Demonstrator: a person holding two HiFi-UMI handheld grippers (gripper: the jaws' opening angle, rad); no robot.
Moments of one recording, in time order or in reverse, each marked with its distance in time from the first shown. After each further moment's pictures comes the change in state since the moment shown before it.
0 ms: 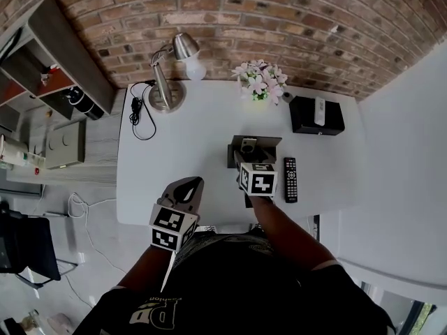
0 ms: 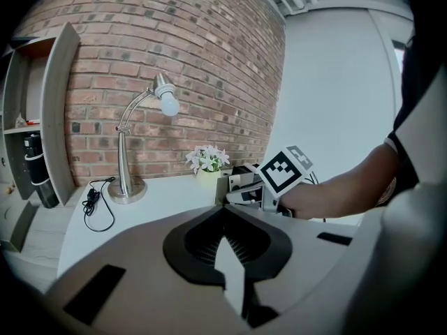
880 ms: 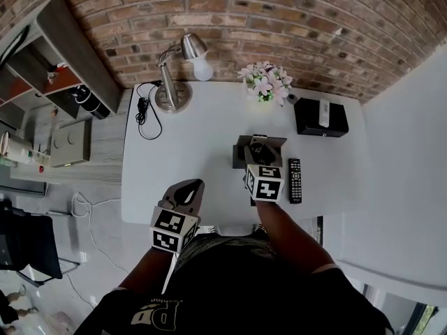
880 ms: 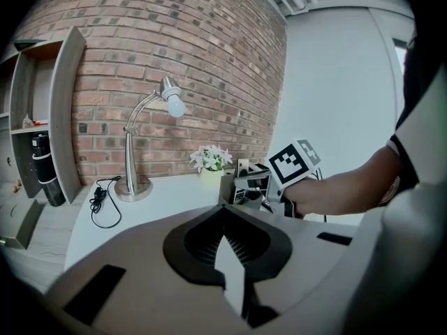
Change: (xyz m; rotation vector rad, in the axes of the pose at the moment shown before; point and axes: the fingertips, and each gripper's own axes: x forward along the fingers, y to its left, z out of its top) left arm -0.014 0.006 -0.004 -0.006 -0.008 0.022; right arm -0.021 -0.001 0.030 -0.055 -0.149 -0.054
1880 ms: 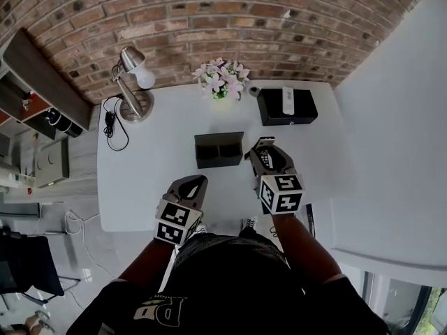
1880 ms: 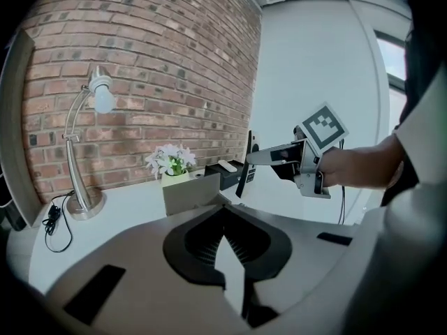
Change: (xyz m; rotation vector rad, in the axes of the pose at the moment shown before) left arm 0.080 -0.099 0.017 0.128 0.021 -0.139; right arm -0.106 -0.108 0.025 0.011 -0.098 0.043
